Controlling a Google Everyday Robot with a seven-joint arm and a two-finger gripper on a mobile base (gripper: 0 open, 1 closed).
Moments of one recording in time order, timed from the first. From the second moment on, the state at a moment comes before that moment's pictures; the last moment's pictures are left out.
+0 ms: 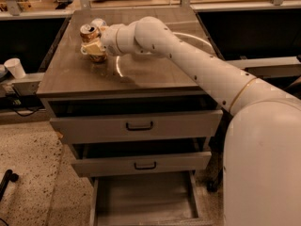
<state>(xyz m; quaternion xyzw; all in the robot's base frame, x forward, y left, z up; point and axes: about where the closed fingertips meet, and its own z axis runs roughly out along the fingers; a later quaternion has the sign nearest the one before) 0.776 0.190 0.879 -0.49 0.62 0.24 0.56</state>
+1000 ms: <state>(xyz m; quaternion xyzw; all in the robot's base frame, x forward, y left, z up) 0.625 0.124 0.975 -0.56 0.57 0.28 0.53</state>
